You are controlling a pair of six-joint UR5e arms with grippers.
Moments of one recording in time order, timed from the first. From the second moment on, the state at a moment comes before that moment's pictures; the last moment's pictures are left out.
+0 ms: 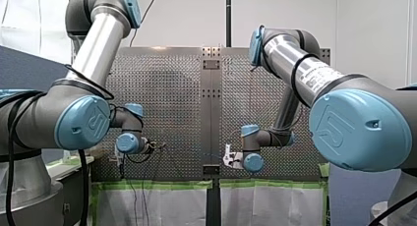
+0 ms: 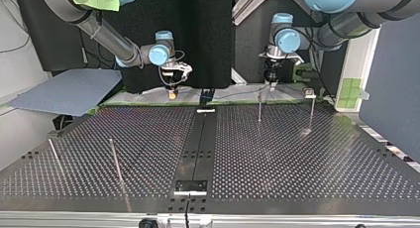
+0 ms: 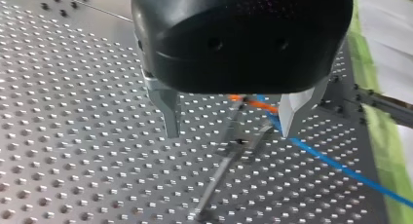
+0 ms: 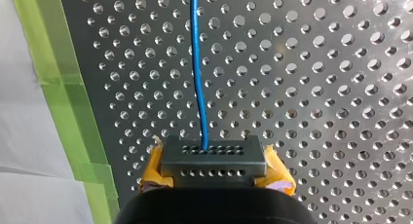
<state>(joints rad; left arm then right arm) -0.06 -2.16 -2.19 -2.15 -1.57 -1.80 2.11 -0.54 1.51 -0.77 1.68 1.70</state>
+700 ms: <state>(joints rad) -0.06 -2.22 -2.19 -2.09 -1.55 -1.80 2.11 -0.54 1.51 -0.77 1.68 1.70</state>
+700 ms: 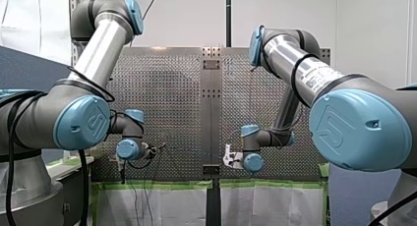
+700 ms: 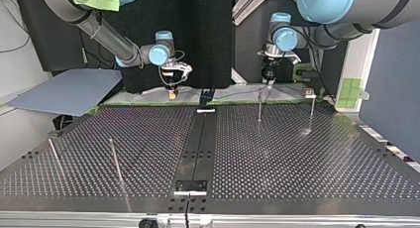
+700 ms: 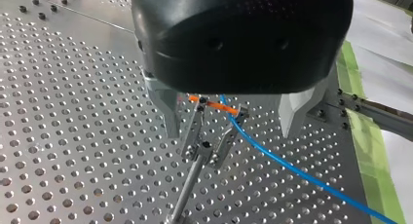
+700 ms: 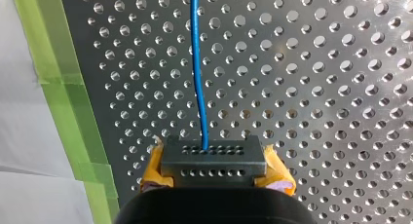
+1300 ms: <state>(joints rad) -0.07 -2.22 -2.19 -2.09 -1.55 -1.80 2.11 -0.54 1.51 -0.77 1.68 1.70</state>
